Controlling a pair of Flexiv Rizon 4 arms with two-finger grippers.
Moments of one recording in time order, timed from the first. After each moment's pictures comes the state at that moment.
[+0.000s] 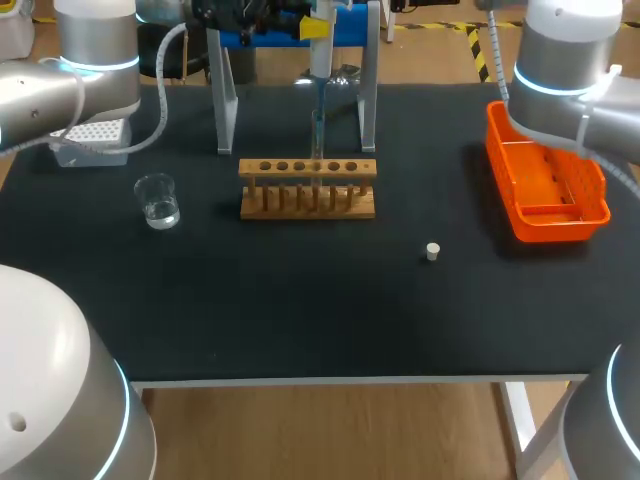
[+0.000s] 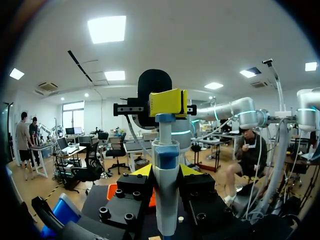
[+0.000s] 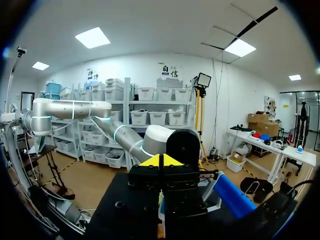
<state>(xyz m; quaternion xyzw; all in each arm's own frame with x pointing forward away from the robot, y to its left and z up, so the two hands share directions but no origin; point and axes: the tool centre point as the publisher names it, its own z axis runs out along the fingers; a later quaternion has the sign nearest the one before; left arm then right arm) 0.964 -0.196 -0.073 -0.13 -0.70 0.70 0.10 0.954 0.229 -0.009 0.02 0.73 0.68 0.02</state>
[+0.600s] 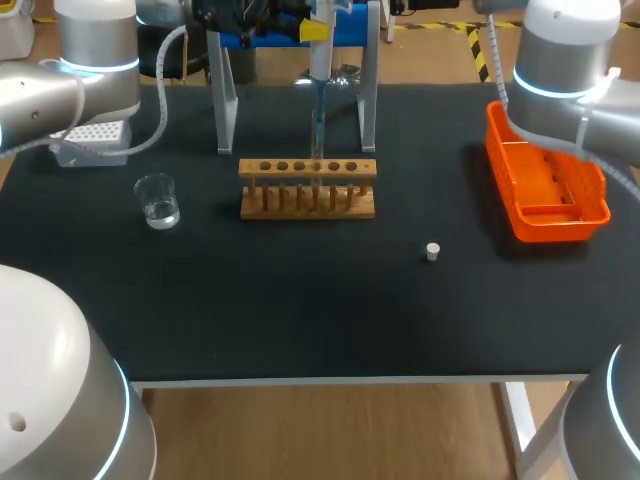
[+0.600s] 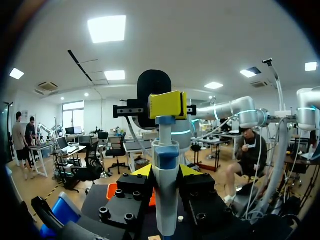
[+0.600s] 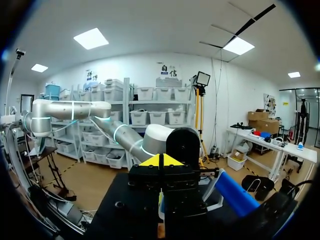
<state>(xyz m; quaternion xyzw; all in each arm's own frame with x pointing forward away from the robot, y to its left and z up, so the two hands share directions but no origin) 0.964 -0.196 -0.076 -0.13 -0.70 0.70 0.10 0.954 0.229 -0.015 0.02 0.73 0.68 0.01</state>
